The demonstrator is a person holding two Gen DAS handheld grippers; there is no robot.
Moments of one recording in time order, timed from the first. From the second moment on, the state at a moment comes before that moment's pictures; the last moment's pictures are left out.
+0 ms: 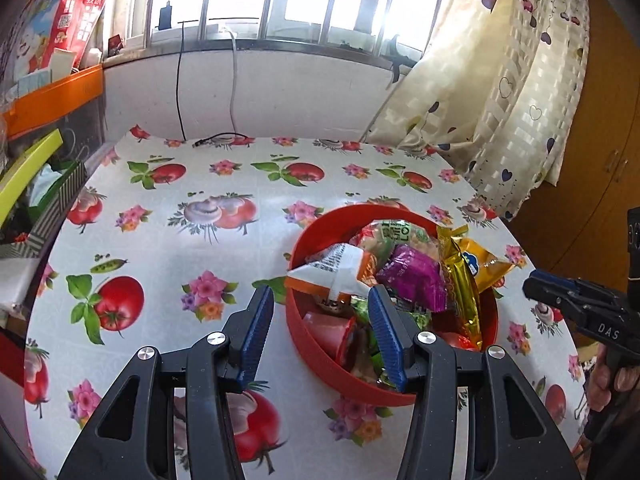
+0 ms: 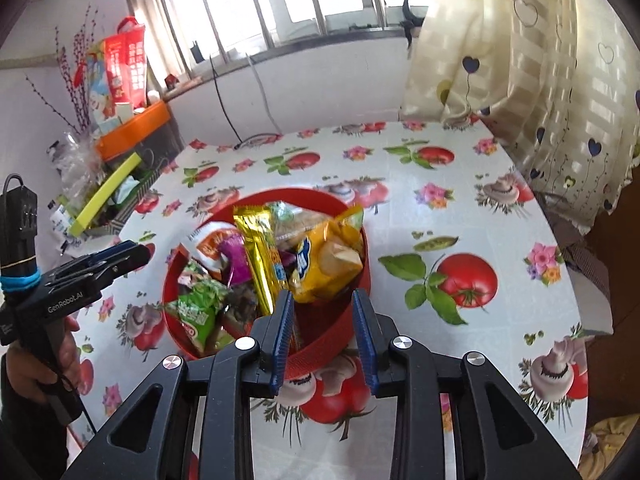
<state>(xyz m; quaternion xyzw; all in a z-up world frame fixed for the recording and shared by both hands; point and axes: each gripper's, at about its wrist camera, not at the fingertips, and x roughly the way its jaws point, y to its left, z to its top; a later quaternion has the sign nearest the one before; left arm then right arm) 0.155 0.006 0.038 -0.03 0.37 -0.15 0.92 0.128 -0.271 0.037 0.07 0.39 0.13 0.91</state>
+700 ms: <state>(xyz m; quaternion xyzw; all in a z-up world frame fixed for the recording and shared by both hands) 0.197 0.009 0.039 0.00 0.36 -0.15 0.92 0.183 -0.265 0.051 0.02 0.40 0.15 0.90</state>
